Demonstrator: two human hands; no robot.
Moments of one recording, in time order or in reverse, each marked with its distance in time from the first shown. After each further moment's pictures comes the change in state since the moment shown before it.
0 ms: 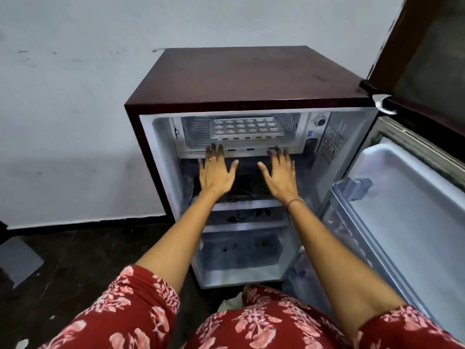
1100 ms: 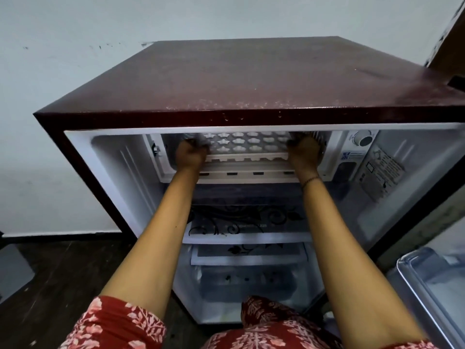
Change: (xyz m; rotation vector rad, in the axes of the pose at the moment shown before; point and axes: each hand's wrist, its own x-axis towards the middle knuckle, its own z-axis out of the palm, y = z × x) left_hand 0.145 -0.028 0.004 -0.942 0.224 -0.405; right_hand 0.165 0.020 0.017 0.414 0.234 0.267
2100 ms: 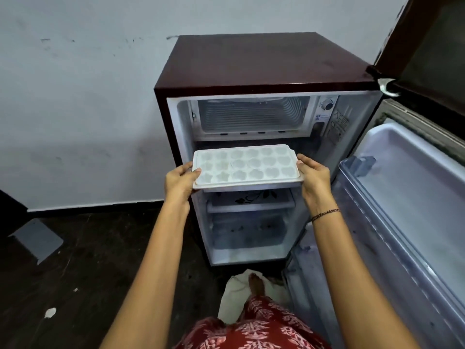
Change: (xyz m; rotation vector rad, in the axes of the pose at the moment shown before) left_hand -0.227 0.007 -0.176 -0.220 -0.034 -0.293; right_hand -0.249 -0.043 -0.125 0.749 -0.029 0.504
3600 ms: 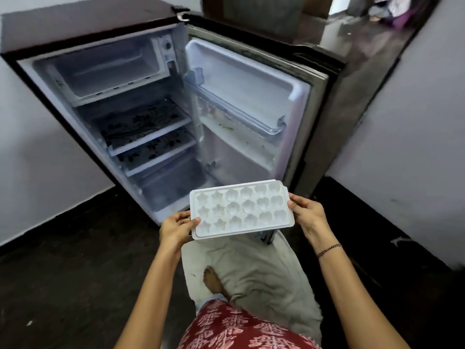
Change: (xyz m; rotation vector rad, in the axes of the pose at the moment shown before) left_hand -0.344 -0.185 -0.083 0.426 -0.549 -0.164; right_hand -0.401 0.105 -0.350 0.075 0.382 0.128
